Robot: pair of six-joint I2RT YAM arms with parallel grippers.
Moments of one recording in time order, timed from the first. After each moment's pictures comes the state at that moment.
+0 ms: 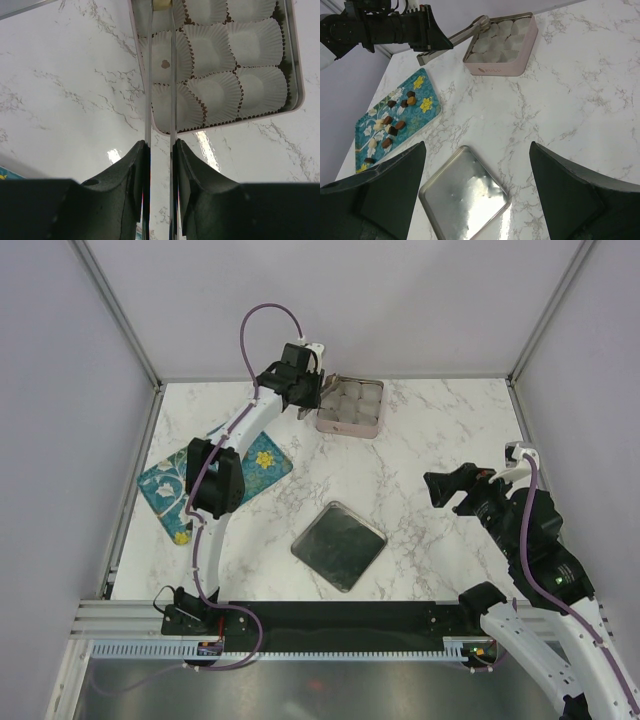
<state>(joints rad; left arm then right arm) -0.42 2.29 2.15 -0.58 0.02 -0.08 0.44 0.50 0.87 -0.55 0.13 0.51</state>
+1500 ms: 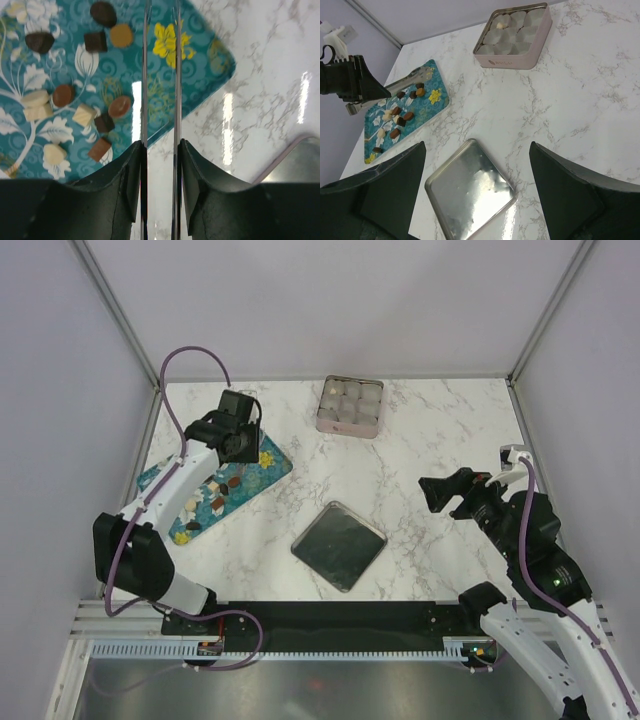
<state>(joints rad) -0.35 1.51 1.34 -0.72 -0.20 -0.19 0.44 0.48 0.84 -0.53 0.07 0.52</state>
